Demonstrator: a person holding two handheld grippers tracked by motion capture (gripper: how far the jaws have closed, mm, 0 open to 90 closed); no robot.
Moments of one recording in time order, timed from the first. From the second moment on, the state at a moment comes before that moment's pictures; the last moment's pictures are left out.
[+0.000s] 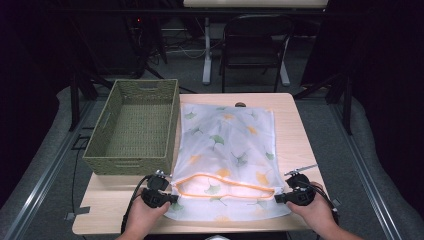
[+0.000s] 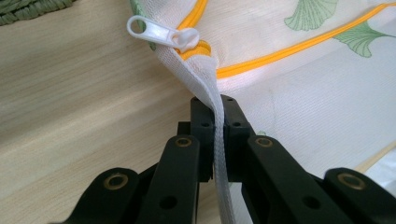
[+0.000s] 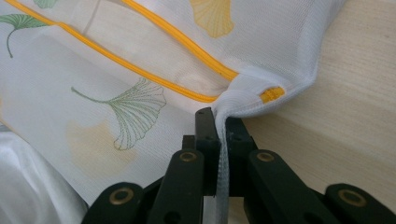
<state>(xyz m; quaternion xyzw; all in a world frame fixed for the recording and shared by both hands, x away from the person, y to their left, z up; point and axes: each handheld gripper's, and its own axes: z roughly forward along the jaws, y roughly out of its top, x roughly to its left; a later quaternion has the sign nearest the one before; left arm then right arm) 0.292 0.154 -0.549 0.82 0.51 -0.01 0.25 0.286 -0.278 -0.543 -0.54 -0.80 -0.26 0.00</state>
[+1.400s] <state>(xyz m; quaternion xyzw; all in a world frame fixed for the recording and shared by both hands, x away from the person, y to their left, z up) 0.299 0.175 -0.544 0.79 0.52 0.03 0.31 0.268 -0.309 -0.525 -0.56 -0.77 -0.32 -0.03</state>
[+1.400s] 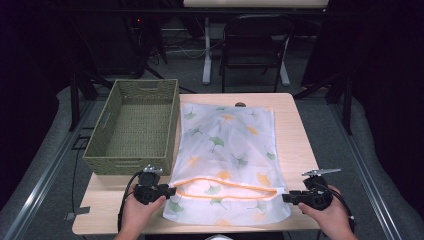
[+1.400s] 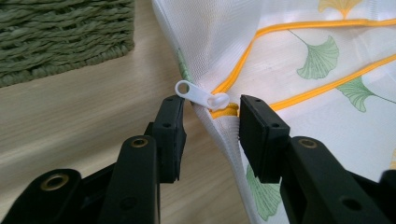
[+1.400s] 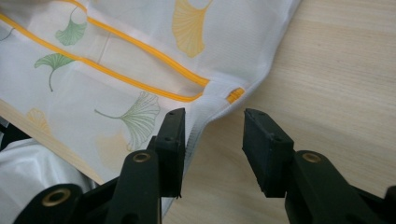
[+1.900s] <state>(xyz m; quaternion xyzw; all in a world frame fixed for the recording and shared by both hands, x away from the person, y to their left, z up) 0.292 0.201 -0.541 0.78 0.54 0.04 0.31 0.260 -0.335 -0.525 -0.58 -0.75 -0.32 -0.05</state>
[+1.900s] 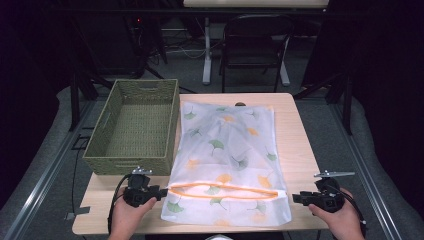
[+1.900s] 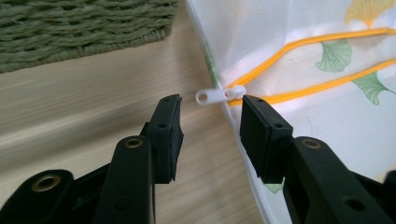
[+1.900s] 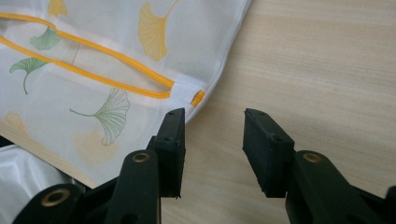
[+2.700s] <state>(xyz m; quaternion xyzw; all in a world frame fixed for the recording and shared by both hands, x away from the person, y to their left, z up) 0.304 0.240 -0.532 0.72 0.58 0.10 0.35 0.301 -0.298 -0.512 -0.54 -0.75 -0.36 -0.11</state>
